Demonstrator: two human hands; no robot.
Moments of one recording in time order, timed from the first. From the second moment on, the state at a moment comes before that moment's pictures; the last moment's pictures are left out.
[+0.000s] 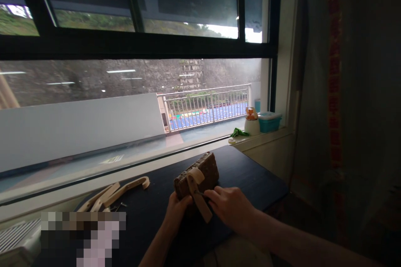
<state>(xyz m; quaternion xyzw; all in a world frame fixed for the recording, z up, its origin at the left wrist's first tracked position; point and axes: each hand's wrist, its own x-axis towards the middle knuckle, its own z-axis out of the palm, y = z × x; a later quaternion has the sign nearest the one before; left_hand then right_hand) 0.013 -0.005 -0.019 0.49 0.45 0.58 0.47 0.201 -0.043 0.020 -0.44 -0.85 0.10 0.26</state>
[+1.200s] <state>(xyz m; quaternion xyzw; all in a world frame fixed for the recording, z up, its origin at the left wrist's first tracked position) 0.013 -0.002 -0.023 0.48 0.45 0.59 0.47 0.190 -0.039 0.009 -0.50 -0.75 0.21 0.39</state>
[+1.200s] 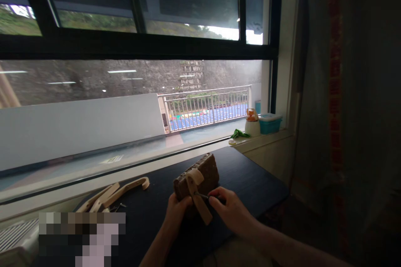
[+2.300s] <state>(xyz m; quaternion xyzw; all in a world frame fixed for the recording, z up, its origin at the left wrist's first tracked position) 0.014 -0.004 -0.019 0.46 0.45 0.60 0.47 0.205 -0.044 0.039 -0.45 -0.83 0.05 0.32</state>
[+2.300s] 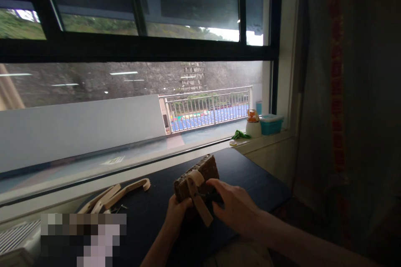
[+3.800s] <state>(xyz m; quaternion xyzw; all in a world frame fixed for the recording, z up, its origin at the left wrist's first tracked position) 0.017 -0.010 -0.014 0.49 0.45 0.58 0.47 0.197 -0.044 0.003 -0.48 -0.80 0.11 0.35</state>
